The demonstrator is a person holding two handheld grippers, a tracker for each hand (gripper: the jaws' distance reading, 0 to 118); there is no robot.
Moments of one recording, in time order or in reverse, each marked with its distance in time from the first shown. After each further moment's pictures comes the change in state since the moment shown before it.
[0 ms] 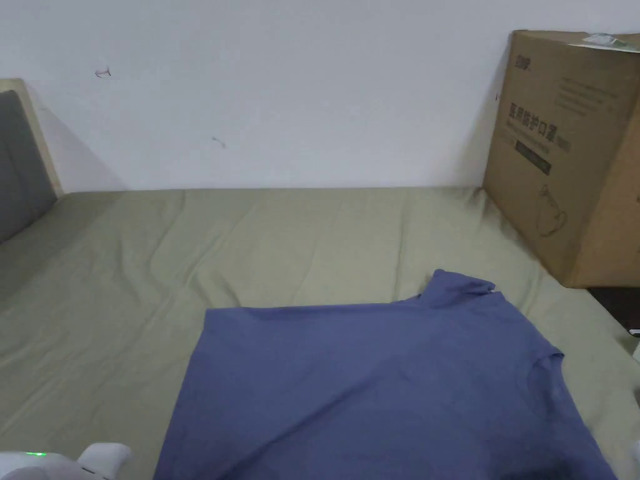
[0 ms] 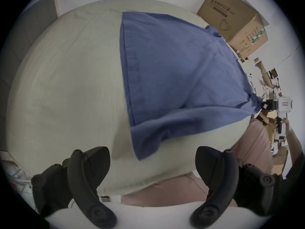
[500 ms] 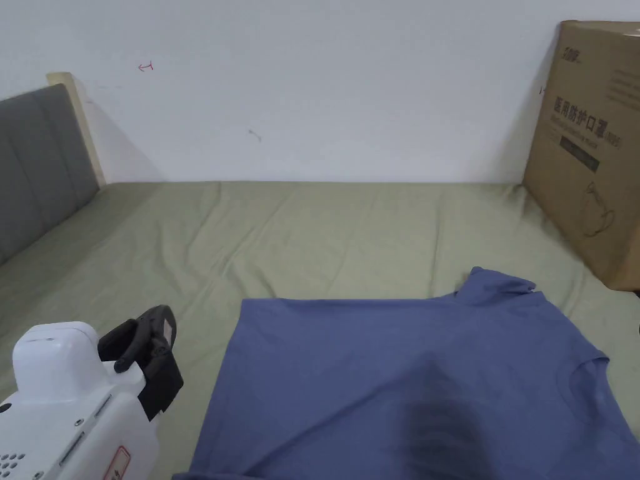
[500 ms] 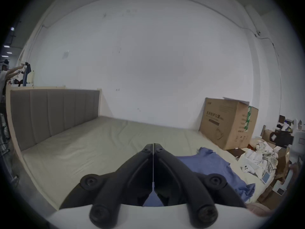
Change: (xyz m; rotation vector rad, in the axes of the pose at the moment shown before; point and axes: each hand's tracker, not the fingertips) left arm 0.132 -0.045 0.139 1.229 0.246 0.029; right arm -0.157 -0.061 0.146 1.214 -0.030 0.054
